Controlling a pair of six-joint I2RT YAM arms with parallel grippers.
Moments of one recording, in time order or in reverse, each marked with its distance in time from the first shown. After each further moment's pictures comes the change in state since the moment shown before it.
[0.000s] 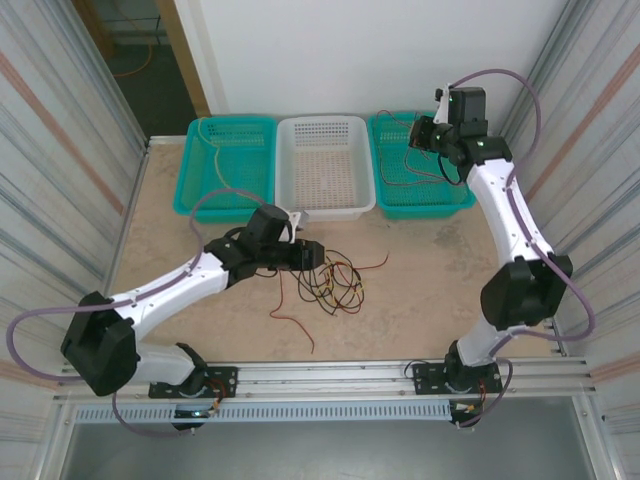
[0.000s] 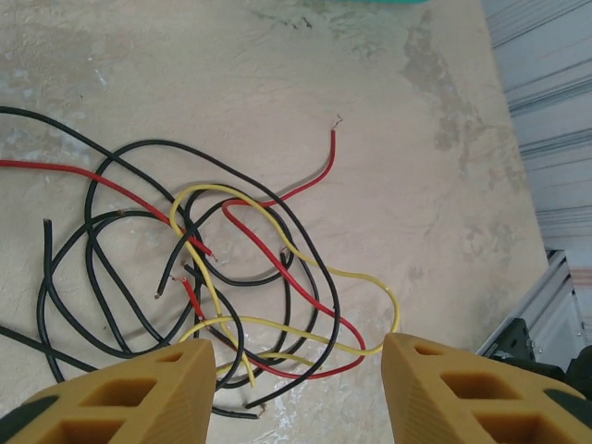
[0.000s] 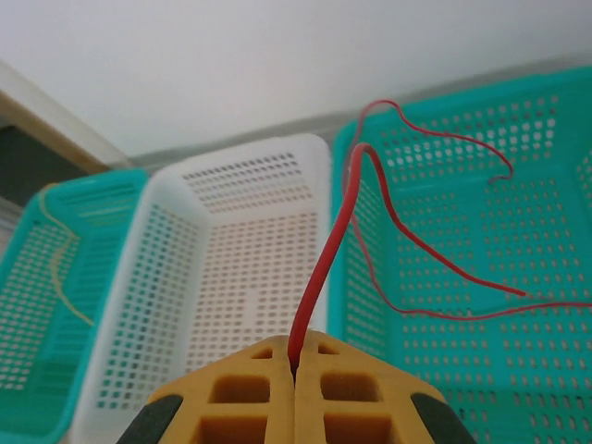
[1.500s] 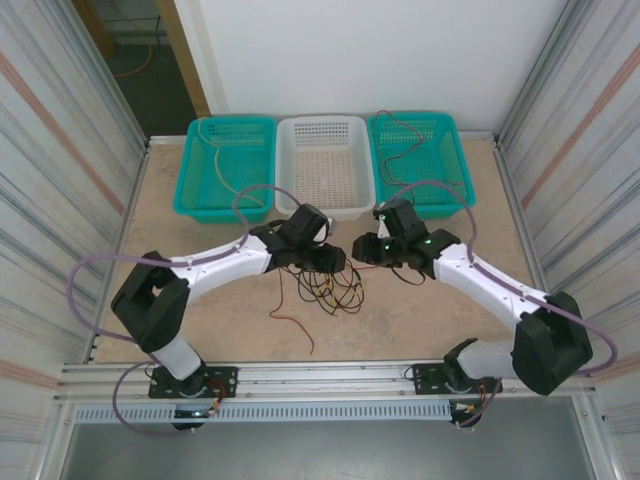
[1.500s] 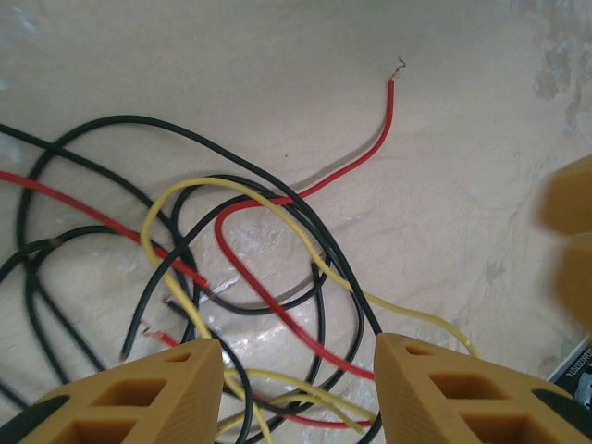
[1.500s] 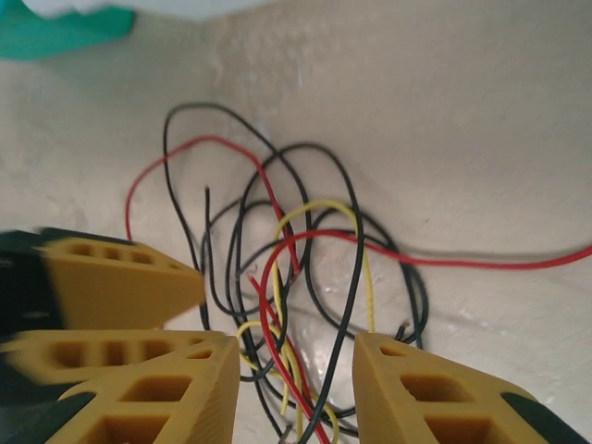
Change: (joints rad) left arm -0.078 0.293 0.174 -0.060 -0.065 0.034; right arm 0.463 -0.364 -0.852 0.146 -0.041 0.321
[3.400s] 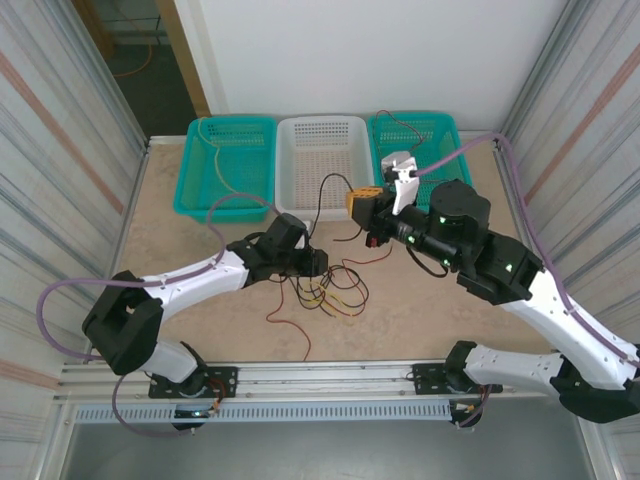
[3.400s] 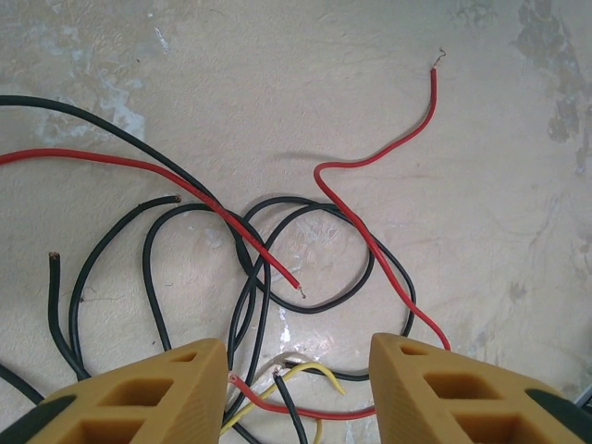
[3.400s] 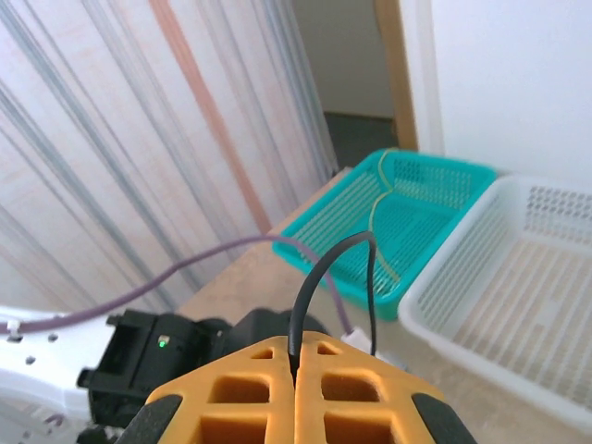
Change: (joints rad) left arm 0.031 -0.158 -0.193 0.110 -0.076 -0.045; right arm 0.348 -0.294 0.524 -0.062 0.297 -0.363
